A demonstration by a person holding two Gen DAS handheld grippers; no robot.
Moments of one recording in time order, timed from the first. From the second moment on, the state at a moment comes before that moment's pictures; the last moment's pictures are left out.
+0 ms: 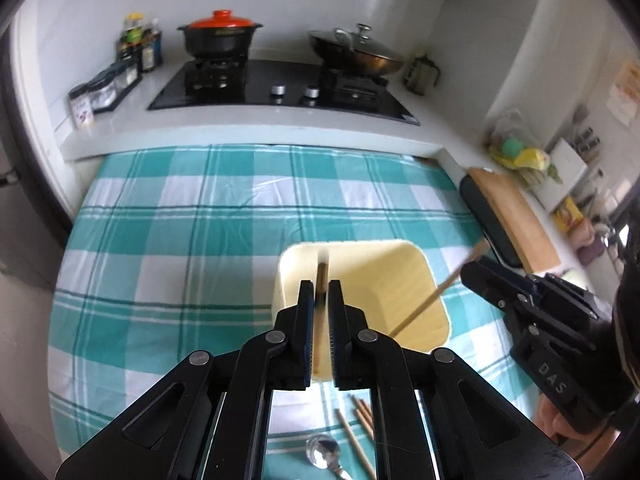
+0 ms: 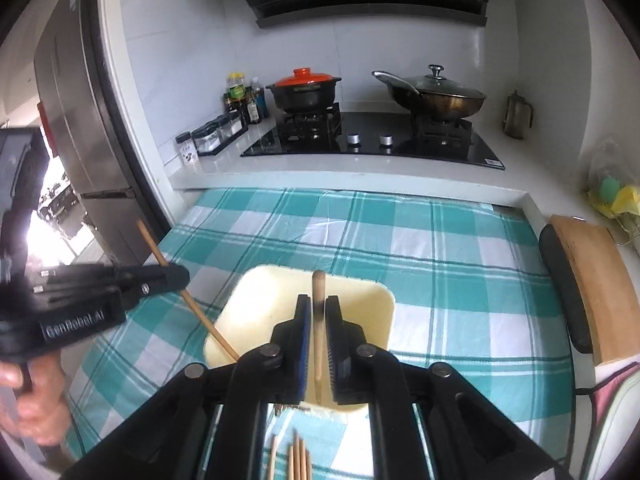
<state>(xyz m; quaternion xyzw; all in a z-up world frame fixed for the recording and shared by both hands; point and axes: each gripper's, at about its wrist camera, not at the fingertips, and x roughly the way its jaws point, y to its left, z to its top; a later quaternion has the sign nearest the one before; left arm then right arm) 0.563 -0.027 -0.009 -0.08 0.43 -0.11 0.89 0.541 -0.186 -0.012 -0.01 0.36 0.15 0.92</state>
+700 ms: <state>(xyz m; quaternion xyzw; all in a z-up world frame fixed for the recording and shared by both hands) 0.303 0.028 -0.099 0.02 0.40 -0.10 0.91 0.298 -0.277 -0.050 -0.09 0.26 0.08 0.96</state>
